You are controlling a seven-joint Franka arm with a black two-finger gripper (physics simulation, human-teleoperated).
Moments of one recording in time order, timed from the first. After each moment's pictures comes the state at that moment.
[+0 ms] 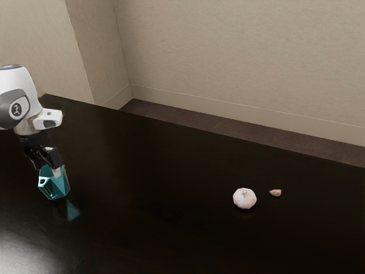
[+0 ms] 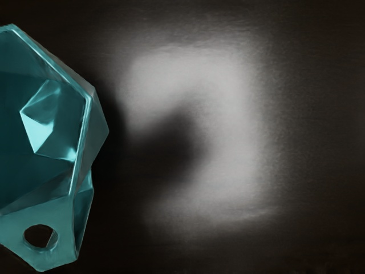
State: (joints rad) arm -0.34 -0.17 0.75 -2.31 0.12 2.10 0.42
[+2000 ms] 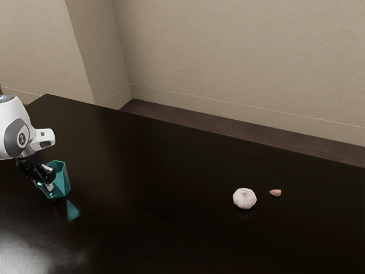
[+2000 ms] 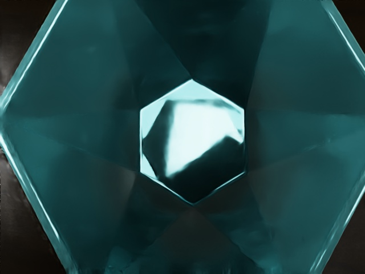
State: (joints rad) arm -0.33 0.07 0.85 -2.38 -0.06 2.47 0.44
